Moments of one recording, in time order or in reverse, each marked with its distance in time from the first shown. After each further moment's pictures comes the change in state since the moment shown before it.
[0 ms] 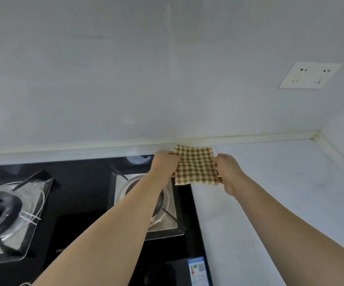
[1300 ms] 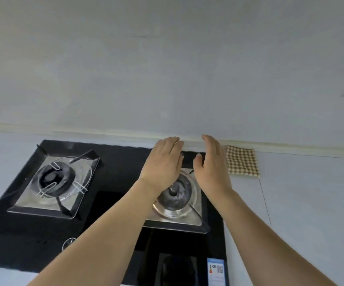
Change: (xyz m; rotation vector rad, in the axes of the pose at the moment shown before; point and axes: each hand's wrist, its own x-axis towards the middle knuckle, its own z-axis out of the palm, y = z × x) left_hand -0.041 -0.033 -0.086 1.080 0.360 0.831; right_hand -0.060 -0.006 0.089 -0.557 0.020 -0.930
